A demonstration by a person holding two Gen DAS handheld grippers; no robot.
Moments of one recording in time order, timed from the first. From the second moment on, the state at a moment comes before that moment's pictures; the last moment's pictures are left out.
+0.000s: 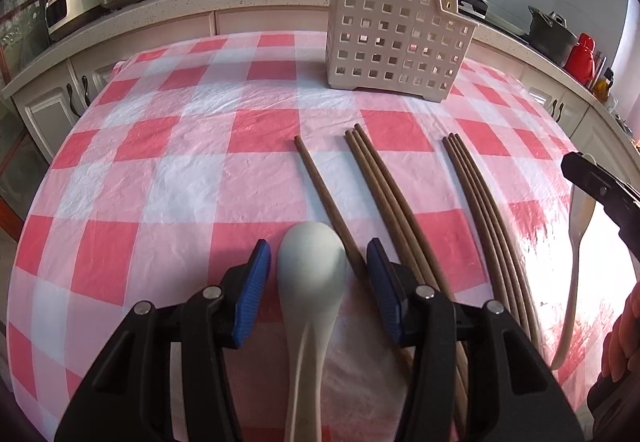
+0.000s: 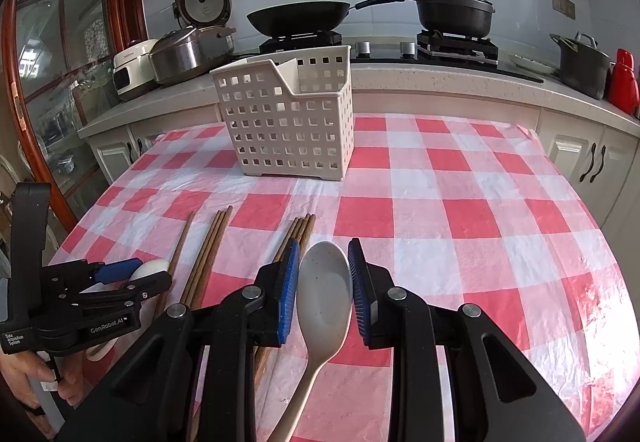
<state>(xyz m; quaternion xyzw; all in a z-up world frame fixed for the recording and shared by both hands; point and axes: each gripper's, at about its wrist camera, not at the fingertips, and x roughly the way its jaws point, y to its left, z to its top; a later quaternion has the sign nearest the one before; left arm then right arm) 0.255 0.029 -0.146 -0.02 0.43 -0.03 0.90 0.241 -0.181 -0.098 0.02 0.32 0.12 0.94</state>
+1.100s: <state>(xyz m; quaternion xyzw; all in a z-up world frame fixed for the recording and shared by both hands) 0.232 0.034 -0.092 -0.04 0.33 -0.04 0.94 0.233 -0.166 -0.077 -0.02 0.28 0.14 0.95</state>
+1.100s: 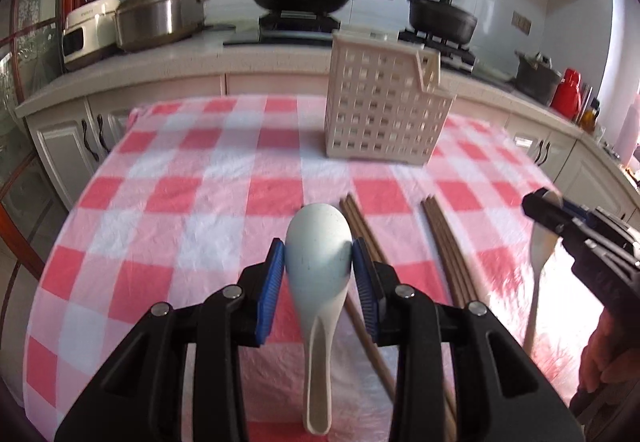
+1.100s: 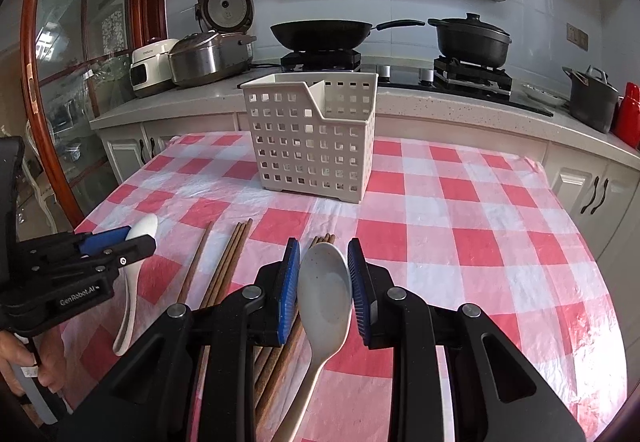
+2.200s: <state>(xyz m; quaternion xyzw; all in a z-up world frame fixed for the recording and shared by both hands) 0.296 0.007 -0.021 -0.04 0.24 -0.06 0.97 0.326 -0.224 -0.068 0.07 0.33 0.09 0.94</state>
